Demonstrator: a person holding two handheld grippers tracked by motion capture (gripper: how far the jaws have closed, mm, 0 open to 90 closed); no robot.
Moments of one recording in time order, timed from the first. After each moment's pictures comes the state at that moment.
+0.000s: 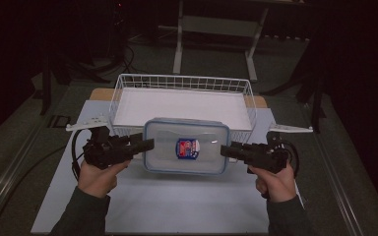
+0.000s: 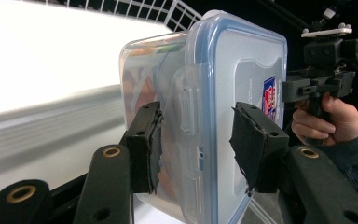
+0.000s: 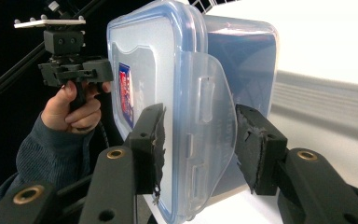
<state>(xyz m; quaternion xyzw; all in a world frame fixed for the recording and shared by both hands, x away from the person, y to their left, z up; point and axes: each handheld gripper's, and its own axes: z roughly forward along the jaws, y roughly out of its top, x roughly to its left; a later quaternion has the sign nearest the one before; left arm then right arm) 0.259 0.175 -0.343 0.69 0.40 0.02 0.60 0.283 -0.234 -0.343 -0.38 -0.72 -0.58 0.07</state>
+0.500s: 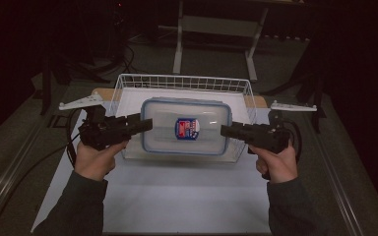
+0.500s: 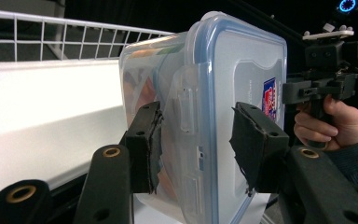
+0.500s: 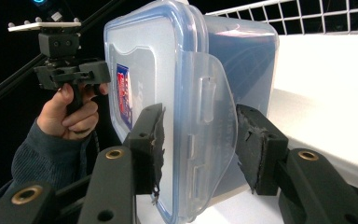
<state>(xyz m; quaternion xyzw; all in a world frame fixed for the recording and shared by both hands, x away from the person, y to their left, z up) 0.280 0.179 -0.310 0.69 0.39 0.04 0.61 0.309 -0.228 -0.307 -0.36 -0.72 -0.59 0.06</state>
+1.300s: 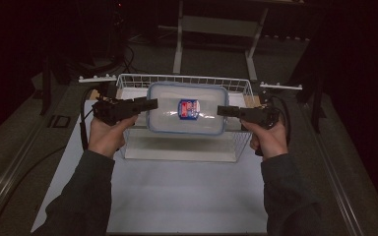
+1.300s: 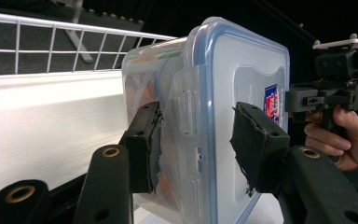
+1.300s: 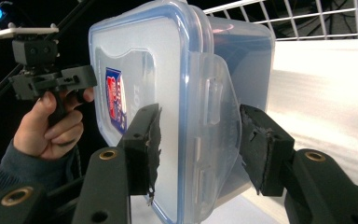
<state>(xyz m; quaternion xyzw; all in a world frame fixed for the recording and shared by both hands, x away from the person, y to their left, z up) 0.343 0.173 -0.314 0.67 0.45 0.02 0.59 0.373 -0.221 -0.311 -0.43 -0.71 -0.56 0.07</state>
